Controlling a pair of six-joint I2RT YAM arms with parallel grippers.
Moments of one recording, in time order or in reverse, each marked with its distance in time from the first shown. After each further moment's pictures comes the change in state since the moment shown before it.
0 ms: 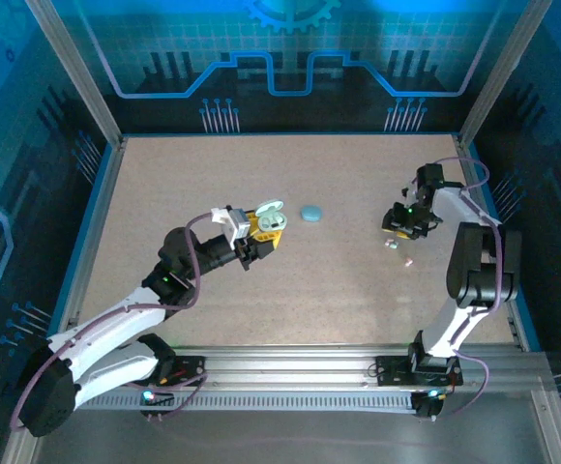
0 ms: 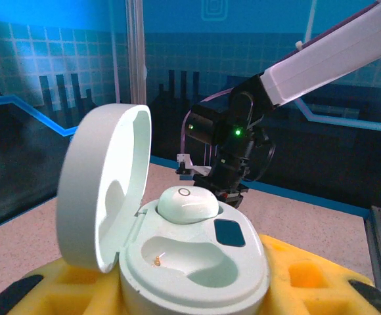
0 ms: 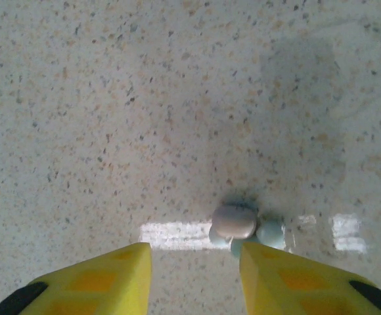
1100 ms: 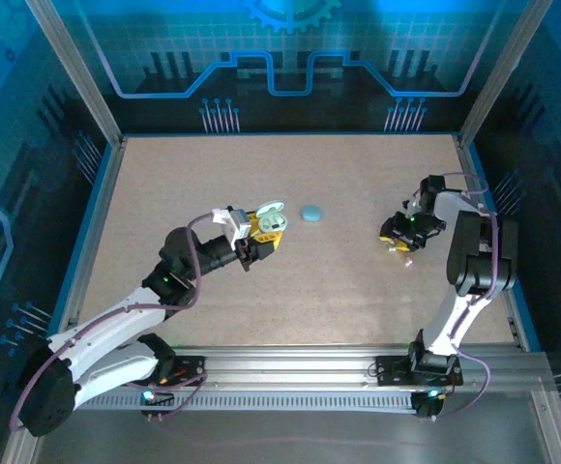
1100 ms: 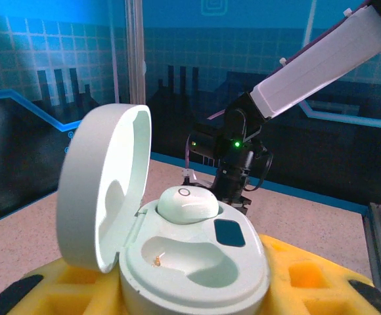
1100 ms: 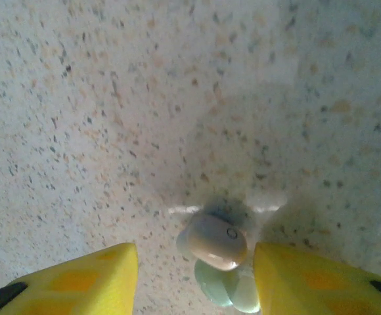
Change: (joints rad) left arm -0.004 -0.001 0.000 -0.015 -0.003 0.000; right arm -0.051 0.073 -0.057 0.008 -0.119 0.008
